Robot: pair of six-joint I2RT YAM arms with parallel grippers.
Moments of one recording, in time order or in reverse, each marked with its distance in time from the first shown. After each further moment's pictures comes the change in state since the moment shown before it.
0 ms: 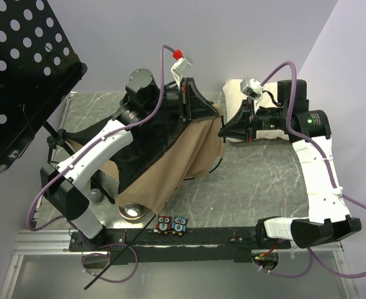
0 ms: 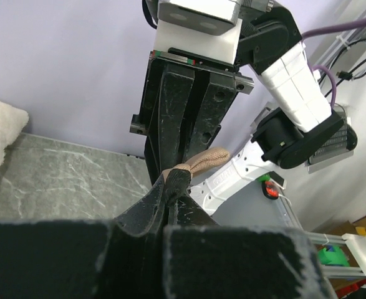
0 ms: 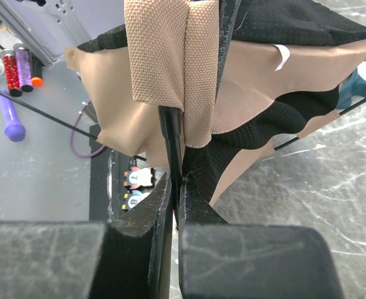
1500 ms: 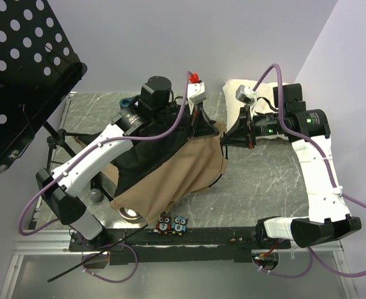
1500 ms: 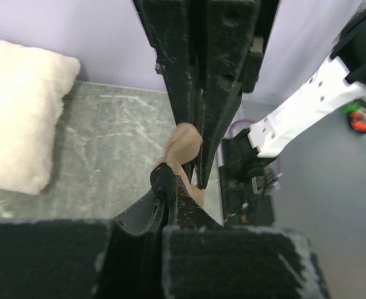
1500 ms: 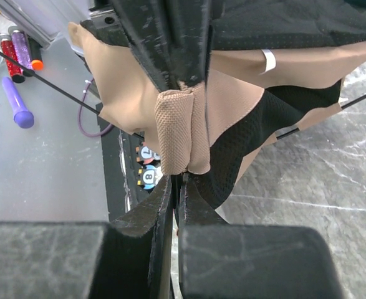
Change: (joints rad) left arm -0.097 -0.031 0.054 -0.544 -0.135 0.600; right arm 0.015 0.003 0.015 -0.182 0.094 -0.053
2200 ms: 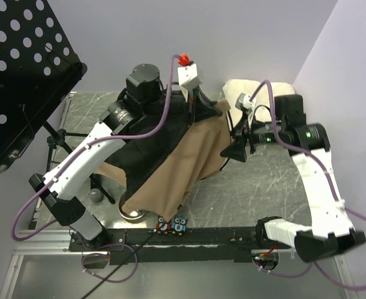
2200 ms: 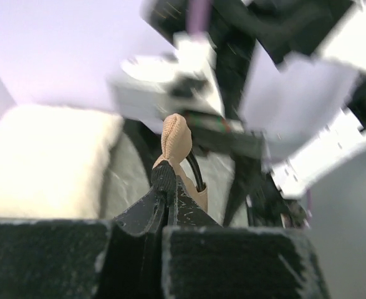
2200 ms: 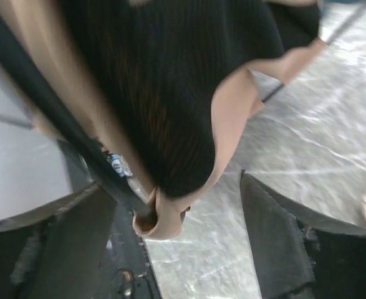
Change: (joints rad) left arm -0.024 -0.009 0.168 -0.026 -0.103 0.050; right arm 0.010 -0.092 -0.138 0.115 0.145 0.045
